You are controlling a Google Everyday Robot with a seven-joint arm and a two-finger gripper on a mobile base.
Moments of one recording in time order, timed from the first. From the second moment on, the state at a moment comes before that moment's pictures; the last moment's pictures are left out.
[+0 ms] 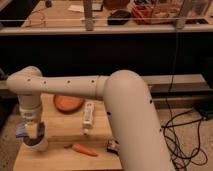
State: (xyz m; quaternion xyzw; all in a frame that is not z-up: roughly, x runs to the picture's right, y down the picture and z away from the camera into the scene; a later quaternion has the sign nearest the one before) arm -0.319 0.179 0.669 -0.49 -0.09 -0.03 0.87
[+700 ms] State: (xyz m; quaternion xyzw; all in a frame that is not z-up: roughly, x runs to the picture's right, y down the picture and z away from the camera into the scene) arm -0.318 0.189 0.649 -0.47 -0.09 -0.10 0.87
